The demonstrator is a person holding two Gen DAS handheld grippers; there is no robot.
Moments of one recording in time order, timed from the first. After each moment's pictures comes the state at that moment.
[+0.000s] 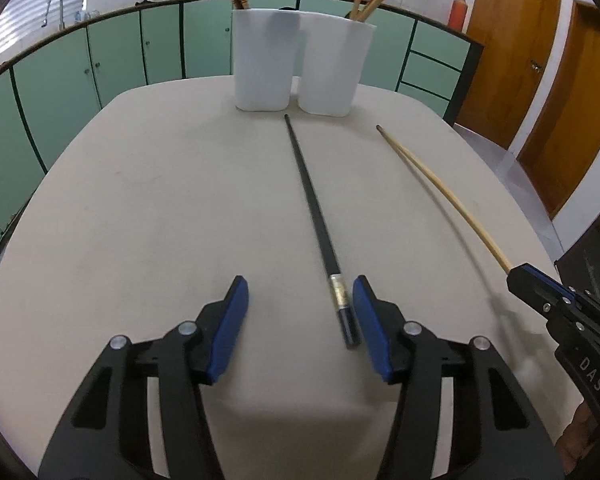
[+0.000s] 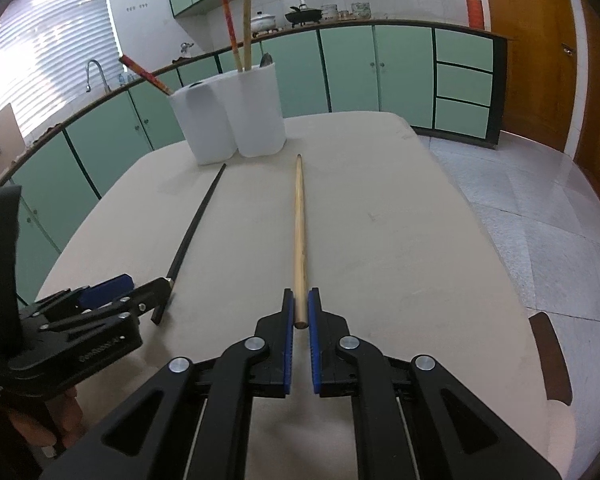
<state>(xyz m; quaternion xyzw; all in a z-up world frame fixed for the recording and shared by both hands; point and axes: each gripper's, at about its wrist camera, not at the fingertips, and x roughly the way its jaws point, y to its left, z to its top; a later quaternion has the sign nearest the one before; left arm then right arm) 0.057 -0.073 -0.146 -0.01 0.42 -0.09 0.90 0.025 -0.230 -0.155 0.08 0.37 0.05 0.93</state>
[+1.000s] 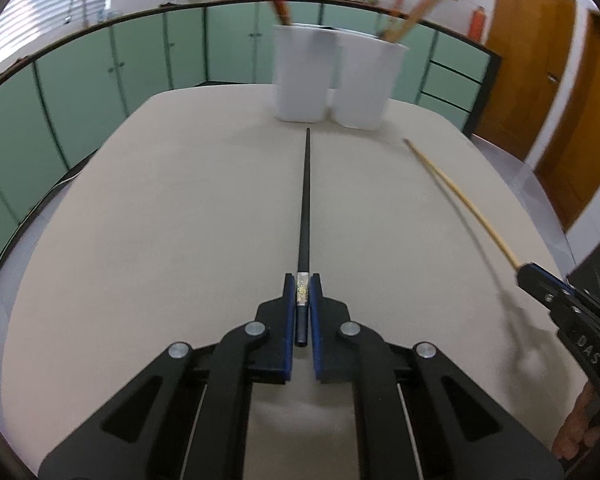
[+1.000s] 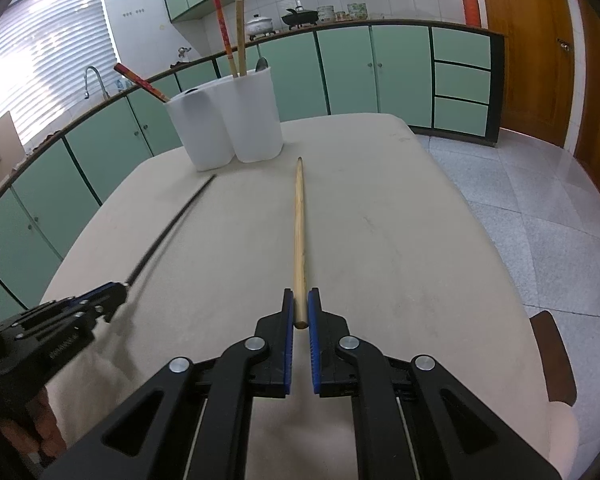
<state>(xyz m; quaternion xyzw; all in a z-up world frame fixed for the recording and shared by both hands) 0.045 -0.044 -0.133 -0.03 0.41 -0.04 0.91 0.024 -0.235 -0.155 0.09 0.36 0.05 0.93</state>
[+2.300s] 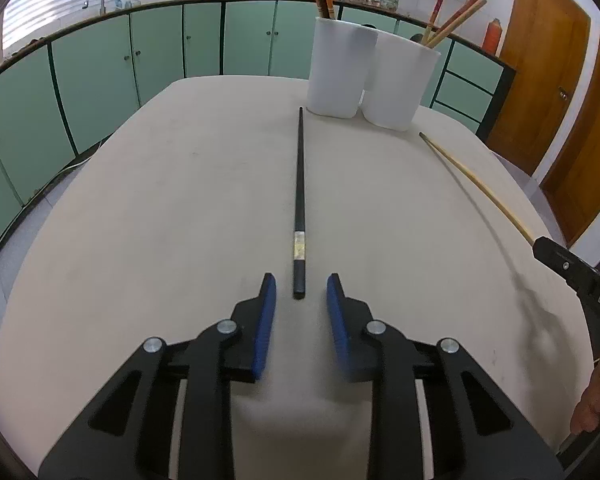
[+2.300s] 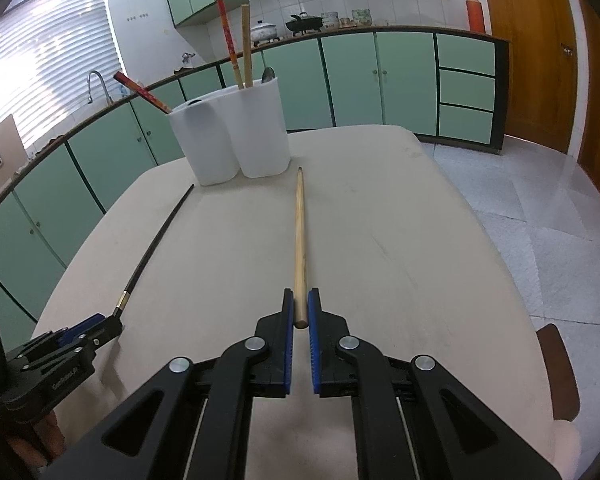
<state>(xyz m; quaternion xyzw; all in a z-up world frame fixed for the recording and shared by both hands) 0.040 -0.020 -0.145 -0.05 0.41 -0.04 0.91 0.040 -0.234 -0.153 0.09 0.35 0.05 0.93</state>
